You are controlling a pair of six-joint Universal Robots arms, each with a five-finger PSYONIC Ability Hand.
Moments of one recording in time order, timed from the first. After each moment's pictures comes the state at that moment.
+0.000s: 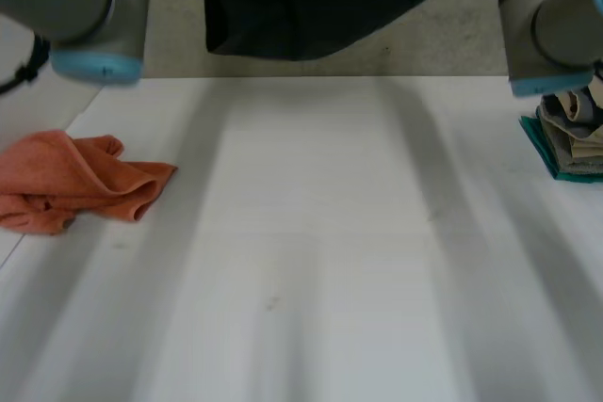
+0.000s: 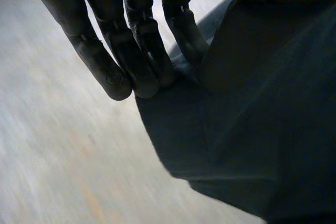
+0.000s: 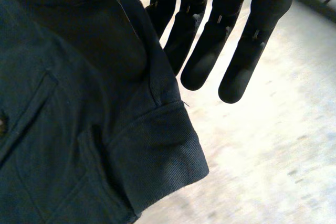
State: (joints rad) left arm 4.26 -2.23 -0.52 3.47 -1.56 3.49; right arm 1.92 -0.87 0.62 -0.57 1.40 2.78; left_hand 1.16 1.20 1.19 1.20 1.01; right_hand 1.10 1.18 1.19 1.20 1.03
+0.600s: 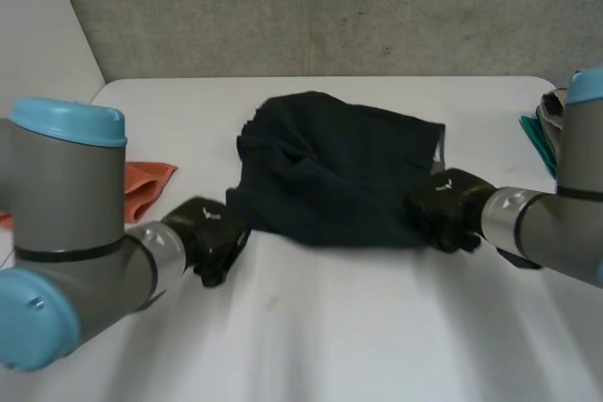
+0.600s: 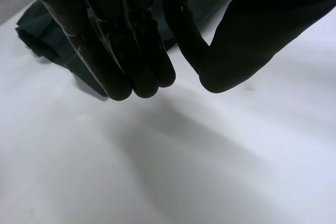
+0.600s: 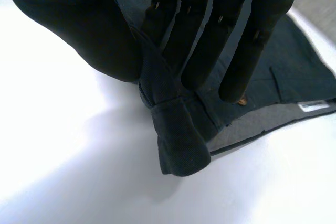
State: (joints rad) left arm 4.20 -1.94 -1.49 2.77 -1.48 3.56; right arm 1.87 -1.11 1.36 0.43 1.25 2.50; left_hand 1.16 1.20 1.19 1.20 1.01; right_hand 1.10 1.18 1.19 1.20 1.03
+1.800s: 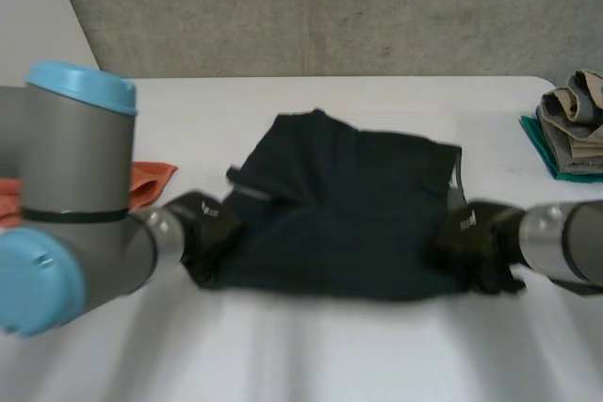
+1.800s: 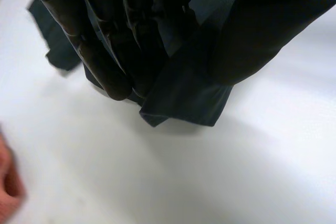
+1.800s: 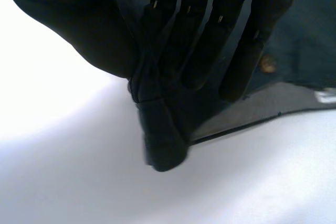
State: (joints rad) left arm 4.19 -1.99 -1.35 2.59 -1.53 3.72; right arm 1.83 -1.21 1.40 0.76 1.28 2.19; left_hand 1.17 1.19 1.19 1.19 0.99; right_hand 1.10 1.18 1.19 1.20 1.03
